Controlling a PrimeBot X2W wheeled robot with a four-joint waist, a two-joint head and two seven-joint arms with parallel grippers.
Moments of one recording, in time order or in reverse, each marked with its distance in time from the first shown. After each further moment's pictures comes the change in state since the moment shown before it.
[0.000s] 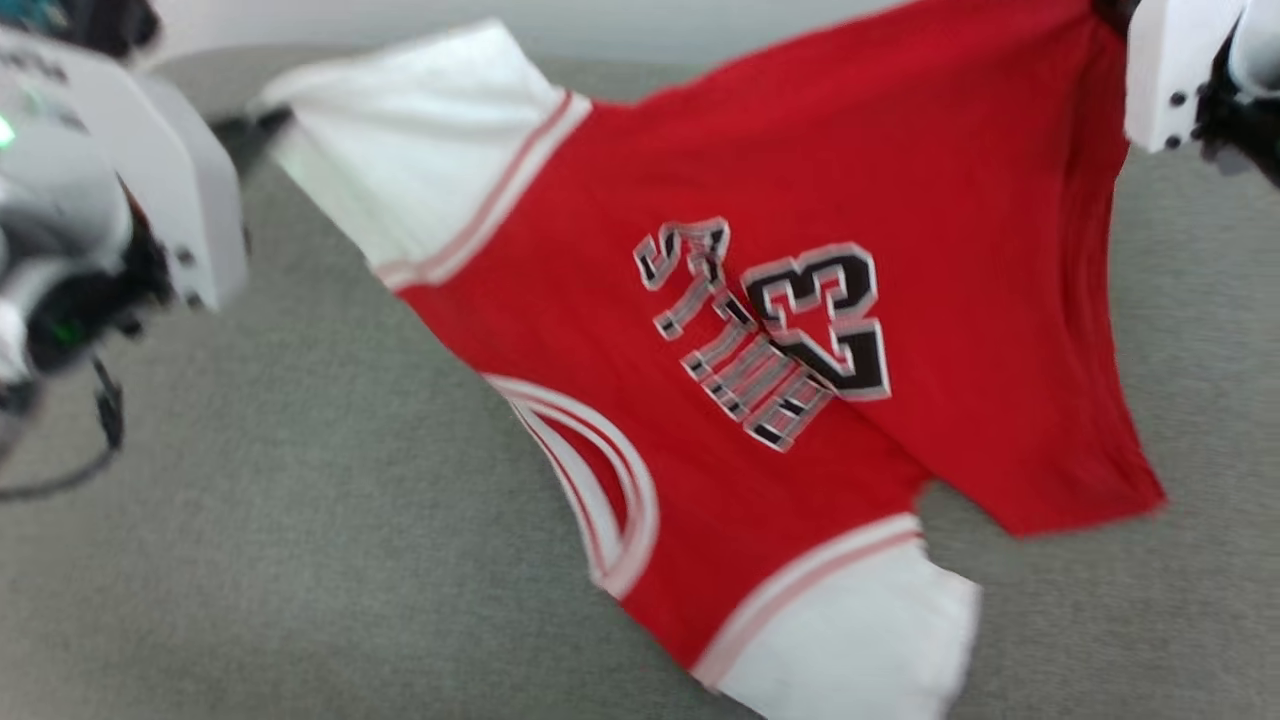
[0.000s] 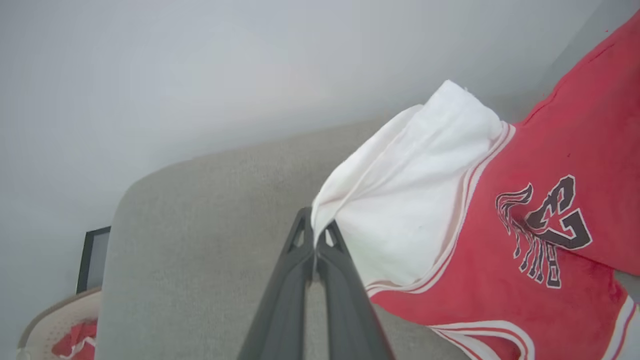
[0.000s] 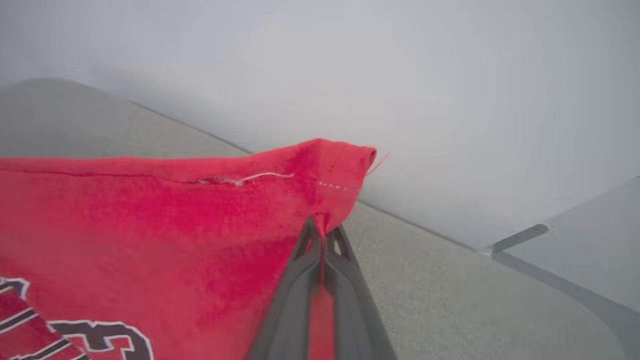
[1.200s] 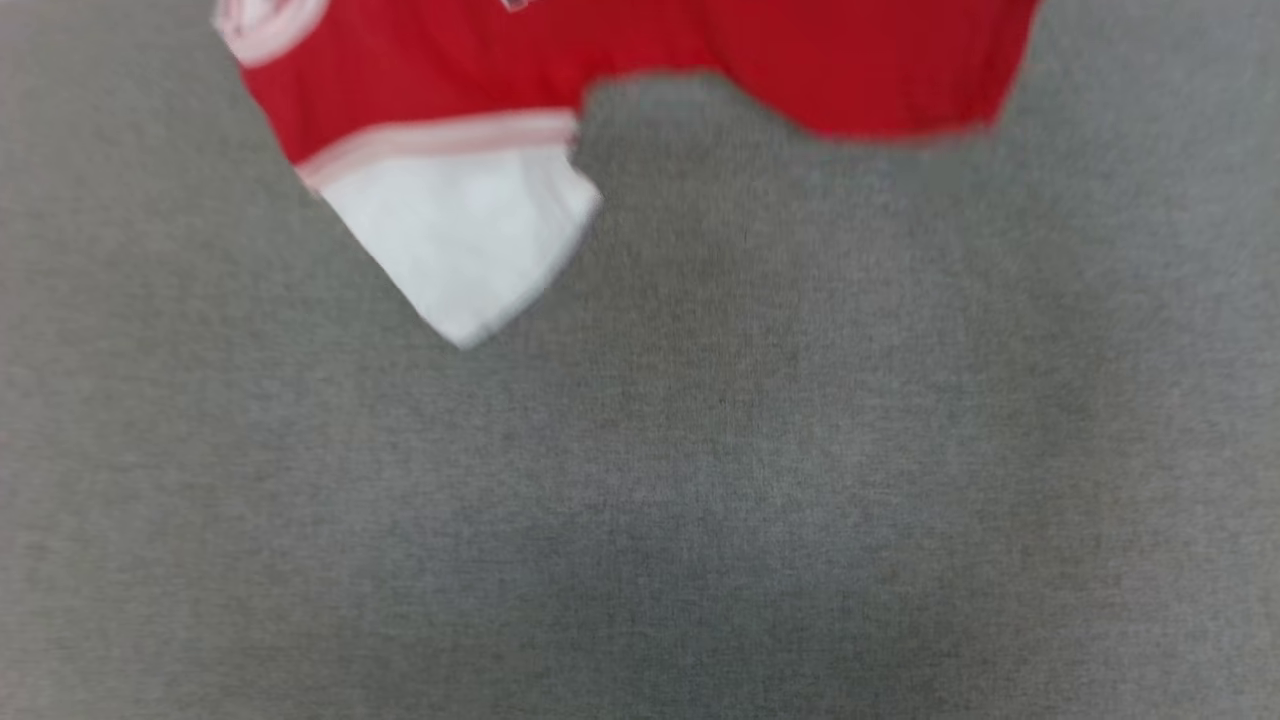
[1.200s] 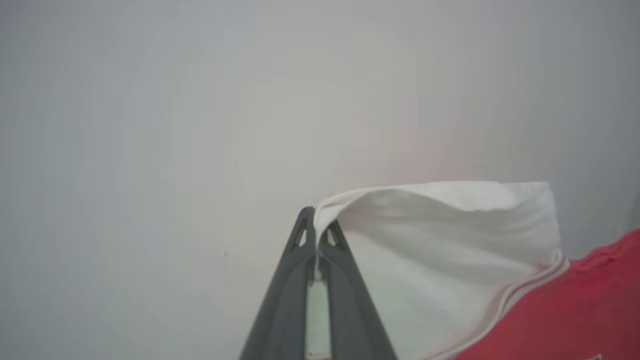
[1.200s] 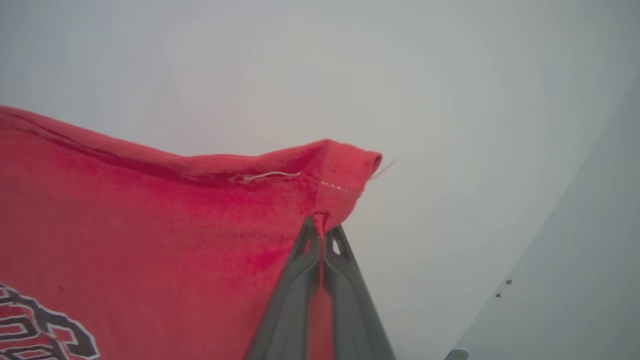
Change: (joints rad) left arm -0.771 -0.338 0.016 0.745 0.308 -0.234 -0.360; right arm -0.092 0.167 -0.496 -0.261 -0.437 0.000 -0.210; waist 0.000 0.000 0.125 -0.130
